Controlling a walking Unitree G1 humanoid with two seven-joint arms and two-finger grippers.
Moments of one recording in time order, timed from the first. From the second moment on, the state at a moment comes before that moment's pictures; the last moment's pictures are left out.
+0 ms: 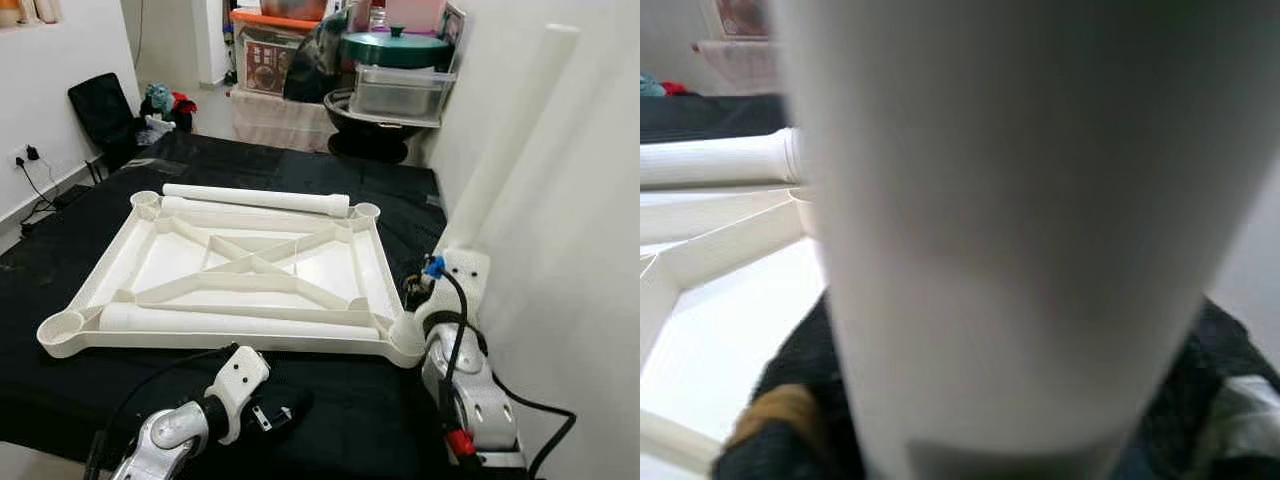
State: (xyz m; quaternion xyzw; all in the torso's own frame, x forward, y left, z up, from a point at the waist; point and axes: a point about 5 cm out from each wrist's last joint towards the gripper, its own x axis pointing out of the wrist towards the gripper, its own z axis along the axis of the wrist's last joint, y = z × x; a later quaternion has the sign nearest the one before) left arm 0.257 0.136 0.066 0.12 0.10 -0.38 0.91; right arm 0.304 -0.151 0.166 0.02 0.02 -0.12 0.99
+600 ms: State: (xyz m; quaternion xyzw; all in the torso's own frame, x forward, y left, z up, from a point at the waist) left arm 0.258 0.135 0.067 0.12 0.10 -0.38 0.91; right arm 0.307 -0.166 0.193 0.04 -0.04 -0.01 1.00
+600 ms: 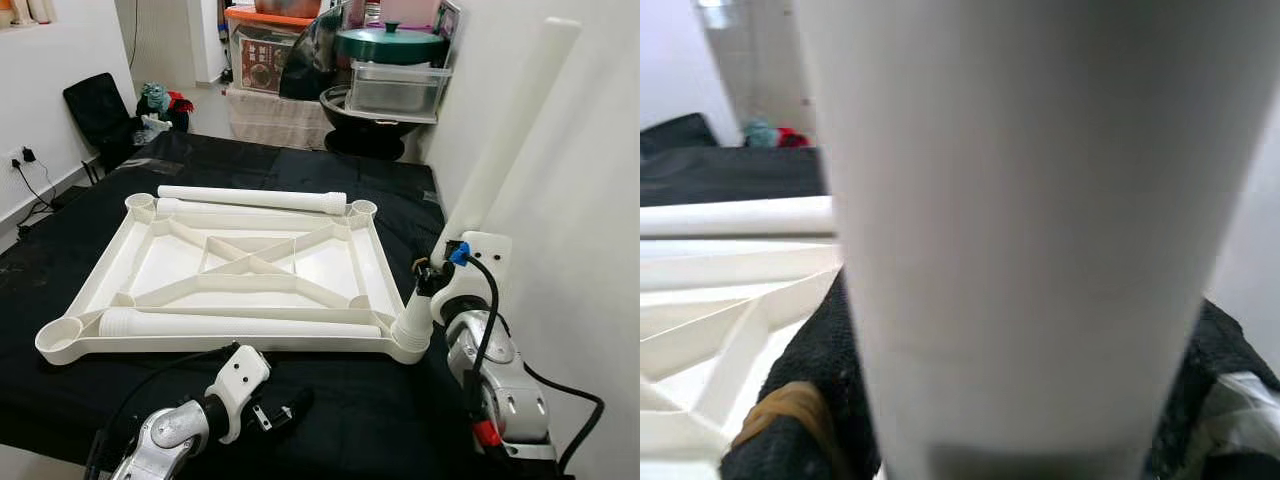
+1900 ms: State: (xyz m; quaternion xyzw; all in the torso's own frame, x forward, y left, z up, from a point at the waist) left arm 0.258 0.135 0.067 0.12 0.10 -0.38 0.91; right arm 0.311 -0.190 0.187 0.09 -0.01 -0.17 0.98
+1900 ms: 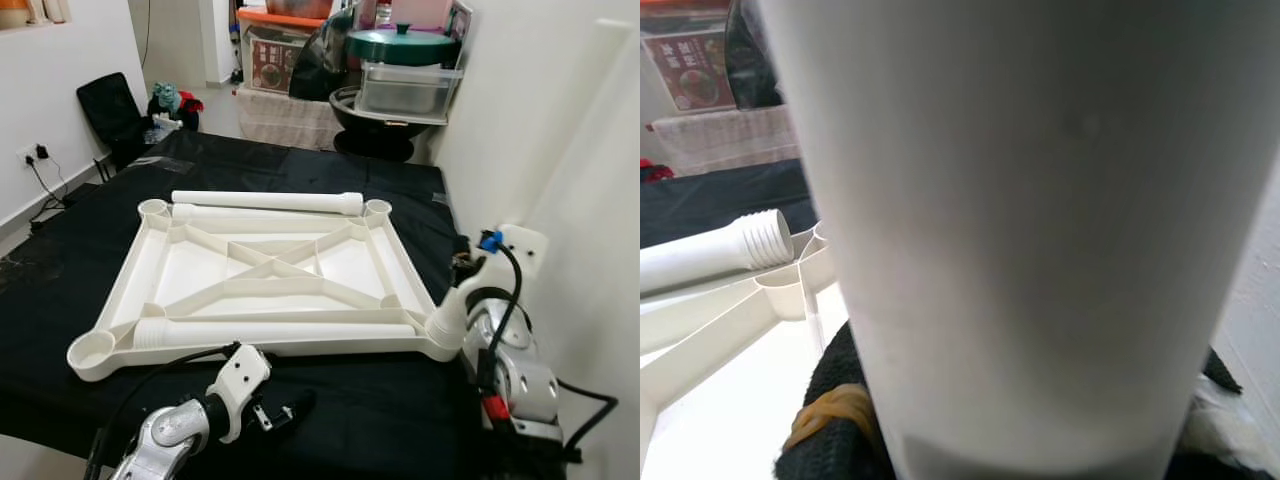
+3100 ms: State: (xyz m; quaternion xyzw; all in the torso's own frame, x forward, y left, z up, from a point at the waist) left arm 0.259 0.136 0.067 0.12 0.10 -0.38 0.91; right arm 0.316 -0.190 0.202 0.10 -0.04 0.08 0.99
